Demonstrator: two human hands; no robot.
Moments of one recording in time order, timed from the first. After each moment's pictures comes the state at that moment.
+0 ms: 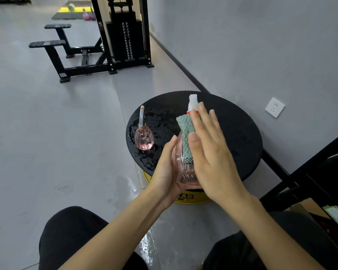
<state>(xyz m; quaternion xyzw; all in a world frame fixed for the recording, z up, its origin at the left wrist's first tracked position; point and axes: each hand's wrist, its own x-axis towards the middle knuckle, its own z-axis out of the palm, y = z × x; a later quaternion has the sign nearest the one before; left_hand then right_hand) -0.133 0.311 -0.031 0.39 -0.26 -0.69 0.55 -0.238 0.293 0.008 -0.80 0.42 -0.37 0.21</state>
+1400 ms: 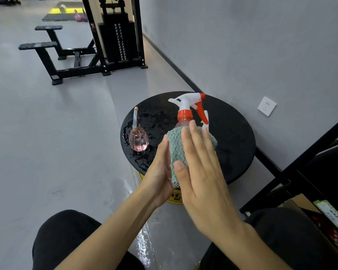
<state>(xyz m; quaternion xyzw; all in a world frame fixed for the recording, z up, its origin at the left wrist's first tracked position) -0.133 0.312 -0.026 0.38 -0.25 -0.69 0.57 -0.241 0.335 -0.004 -0.82 0.46 -0.32 0.15</state>
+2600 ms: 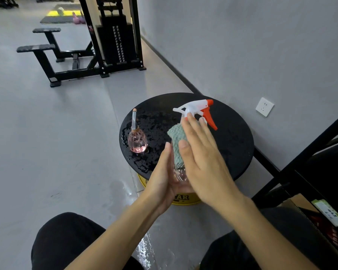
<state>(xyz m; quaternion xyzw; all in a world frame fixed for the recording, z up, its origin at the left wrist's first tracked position) -0.143 0.319 -0.029 0.39 -0.26 -0.68 0.56 -0.242 0.300 0.008 -0.81 0.46 -0.31 0.21</state>
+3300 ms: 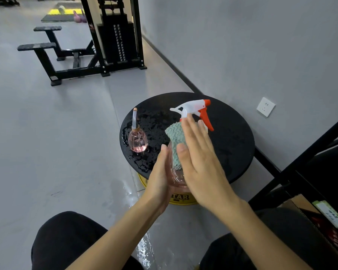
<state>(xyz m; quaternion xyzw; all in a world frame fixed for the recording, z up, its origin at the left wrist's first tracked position) -0.143 0.317 -0.037 0.42 -0.26 -0.63 0.60 -0.240 0.300 0.002 -0.81 0.45 -0.31 0.22</state>
